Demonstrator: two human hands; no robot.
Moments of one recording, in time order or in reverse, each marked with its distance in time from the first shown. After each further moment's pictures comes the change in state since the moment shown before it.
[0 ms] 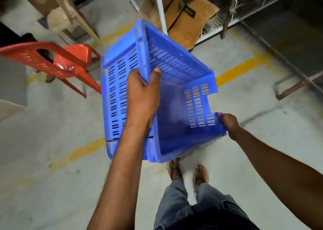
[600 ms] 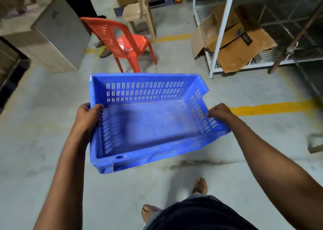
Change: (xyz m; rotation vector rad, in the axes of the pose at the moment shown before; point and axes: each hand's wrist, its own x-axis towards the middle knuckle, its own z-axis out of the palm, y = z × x) left_hand -0.092 -0.132 -0.293 0.060 0.378 -0.335; right_hand -0.121 -0.107 0.084 -0.786 -0.347 -0.466
